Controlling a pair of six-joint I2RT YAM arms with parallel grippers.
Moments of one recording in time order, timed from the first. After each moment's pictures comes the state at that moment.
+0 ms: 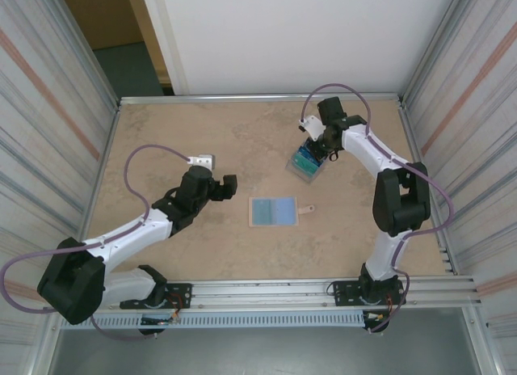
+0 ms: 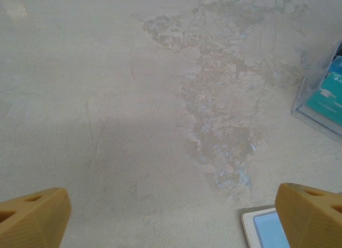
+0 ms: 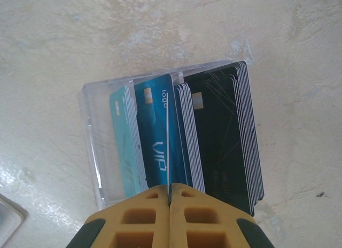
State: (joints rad) left arm -0.62 1.20 0.62 -0.01 -0.29 -0.40; right arm 0.28 1.84 1.49 -0.75 -0.05 -0.42
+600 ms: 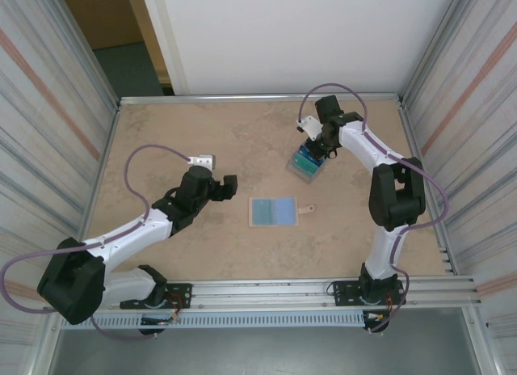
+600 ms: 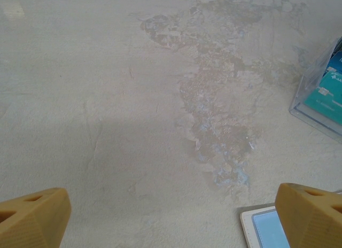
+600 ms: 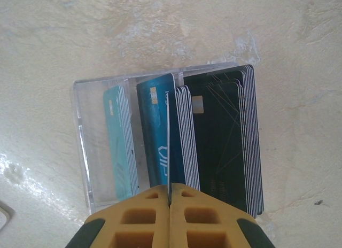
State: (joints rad) left arm -0.62 1.20 0.62 -0.01 -0.28 -0.39; right arm 0.28 1.90 1.55 -0.79 -0.04 -0.46
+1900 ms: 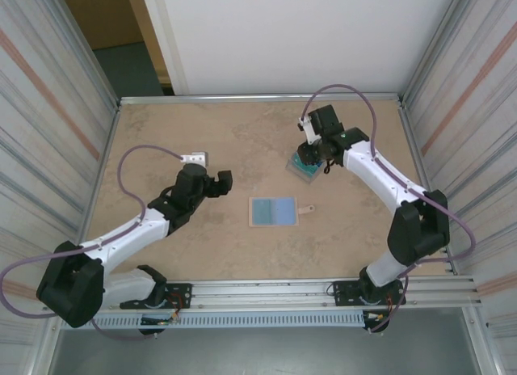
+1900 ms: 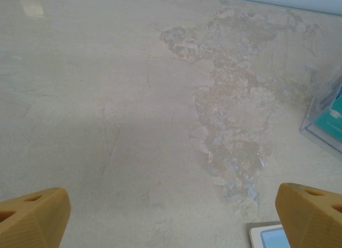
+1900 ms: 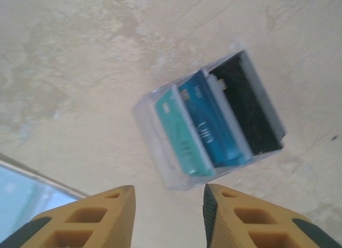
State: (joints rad) left arm -0.57 1.17 0.62 -0.01 -0.28 -0.44; right arm 0.45 1.57 1.32 -0.72 0.08 0.02
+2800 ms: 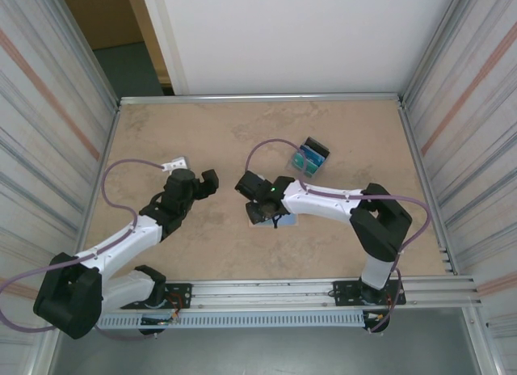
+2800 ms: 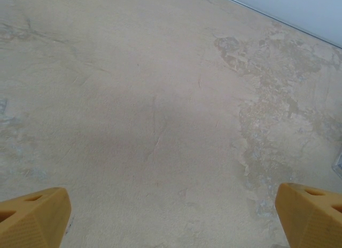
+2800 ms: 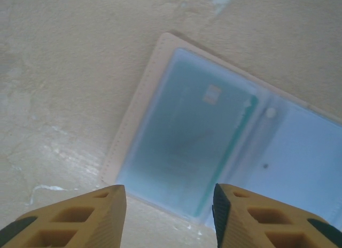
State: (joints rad) left arm -0.48 1.10 0.53 -0.01 -0.32 -0.61; right arm 1.00 1.78 1.22 -0.67 0.19 0.52
